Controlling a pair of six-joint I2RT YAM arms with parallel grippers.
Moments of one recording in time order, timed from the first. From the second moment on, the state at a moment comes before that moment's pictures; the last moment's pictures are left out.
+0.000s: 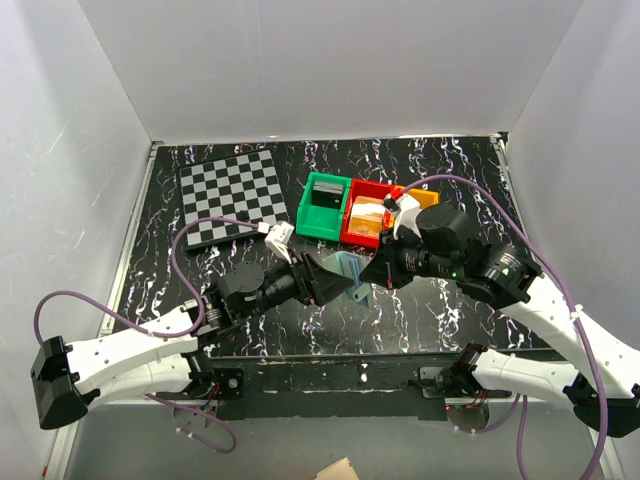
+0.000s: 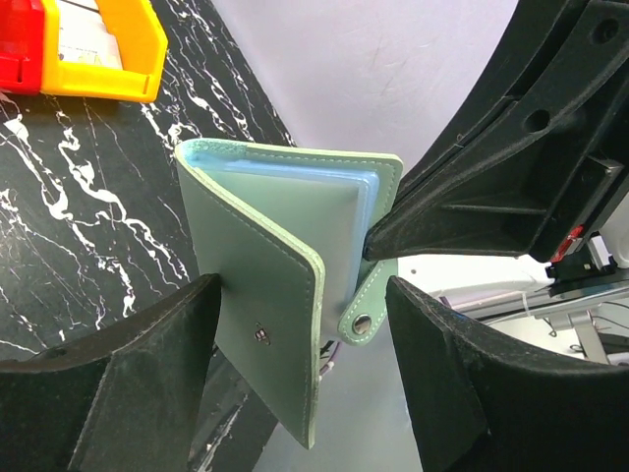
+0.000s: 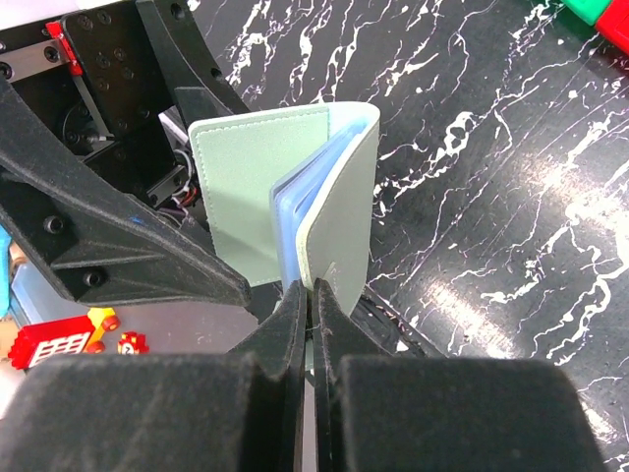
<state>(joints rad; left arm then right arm) -1.08 0.89 0.61 0.22 -0.04 -0.90 0.91 0.96 1.21 -0.83 -0.18 0.52</state>
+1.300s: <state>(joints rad) -1.08 0.86 0.66 0.08 -0.11 -0.90 0.91 0.97 1.19 -0.82 -0.19 0.53</state>
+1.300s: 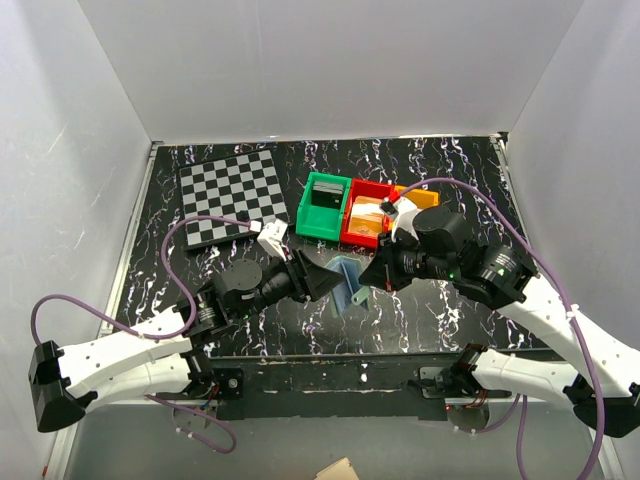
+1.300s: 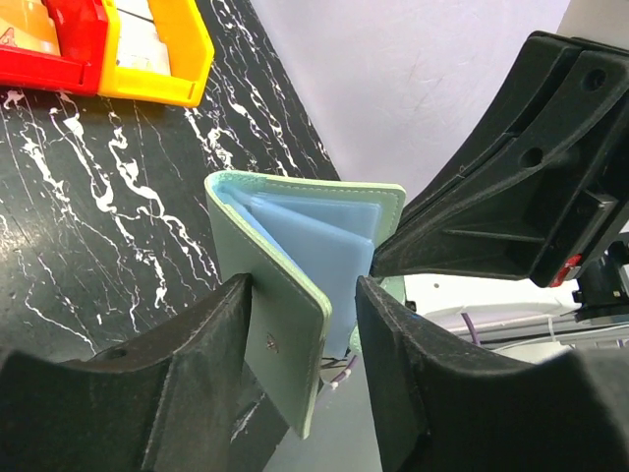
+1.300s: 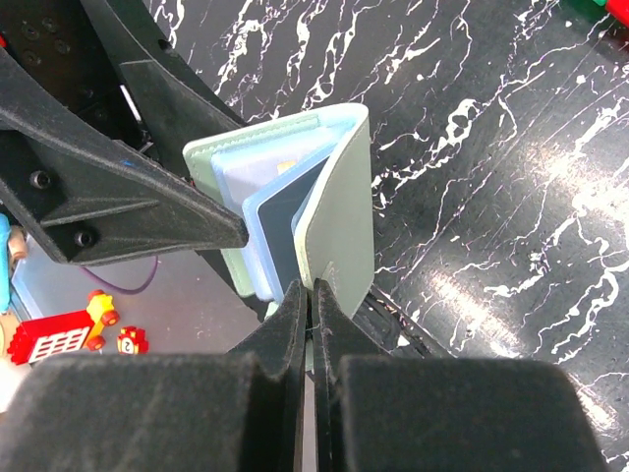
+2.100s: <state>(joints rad) -1.10 0.86 0.68 0.02 -0.10 -0.86 0.83 0.93 1.07 -0.73 -0.28 0.58</state>
